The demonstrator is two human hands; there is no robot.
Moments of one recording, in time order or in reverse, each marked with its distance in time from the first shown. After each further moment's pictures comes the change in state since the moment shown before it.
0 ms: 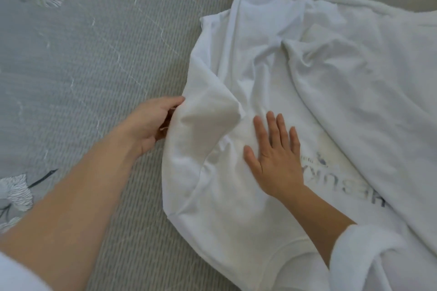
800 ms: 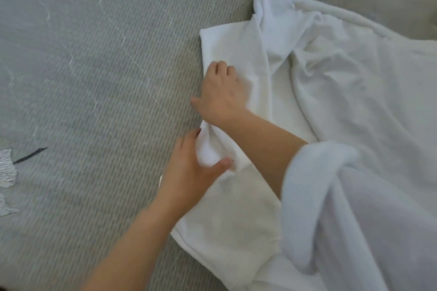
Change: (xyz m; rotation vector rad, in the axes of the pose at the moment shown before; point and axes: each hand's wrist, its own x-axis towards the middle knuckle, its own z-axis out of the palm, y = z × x) left_hand -0.057 -0.084 0.054 0.374 0.148 0.344; right_hand 0.107 -0.116 -0.073 -0.005 0.003 -0.184
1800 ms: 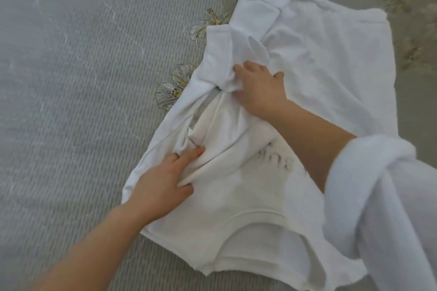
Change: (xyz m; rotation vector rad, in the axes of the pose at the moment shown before) left_hand -0.024 -0.018 0.039 0.482 -0.336 0.270; right_hand -0.054 0.160 -0.024 -0.011 -0.063 0.127
